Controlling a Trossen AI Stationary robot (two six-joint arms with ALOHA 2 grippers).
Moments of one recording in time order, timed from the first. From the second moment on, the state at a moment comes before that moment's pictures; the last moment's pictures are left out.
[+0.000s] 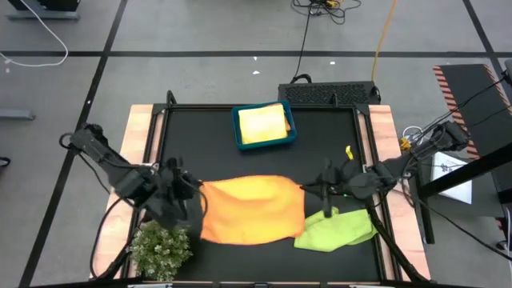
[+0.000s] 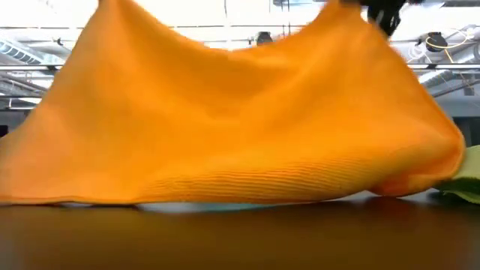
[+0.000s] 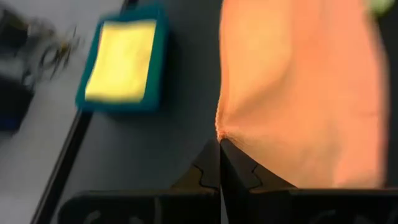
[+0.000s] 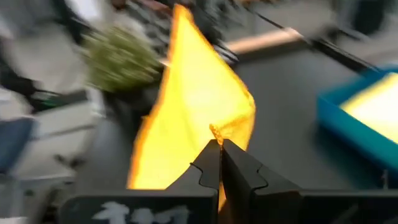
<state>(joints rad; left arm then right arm) -0.66 1.31 1.36 -1.29 -0.71 -0.67 0.49 0.96 0.64 -0.03 0.53 0.42</state>
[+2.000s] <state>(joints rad) -0.41 1.26 0.87 -0.71 -0.63 -0.18 0.31 1.12 0.50 0.03 0.46 0.12</state>
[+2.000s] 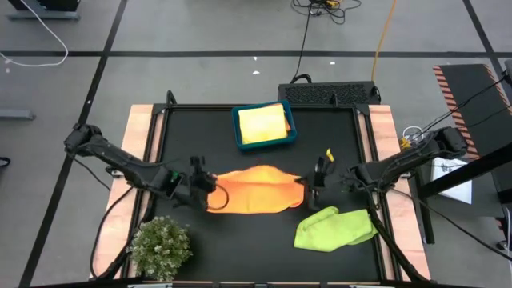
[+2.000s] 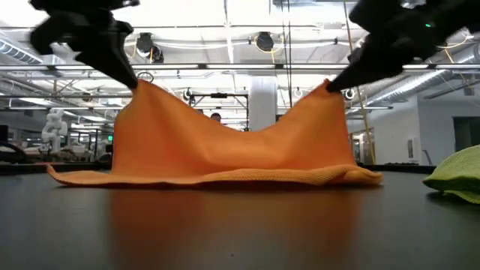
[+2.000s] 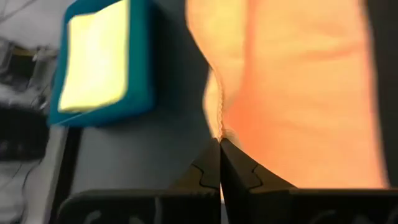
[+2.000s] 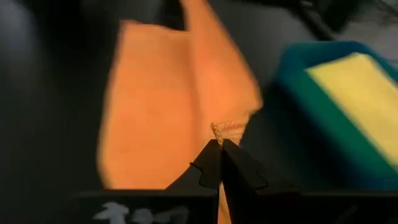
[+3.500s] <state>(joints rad) -0.58 1.26 0.63 -0.46 -0.51 -0.38 0.50 1.12 0.14 0.57 0.25 0.30</state>
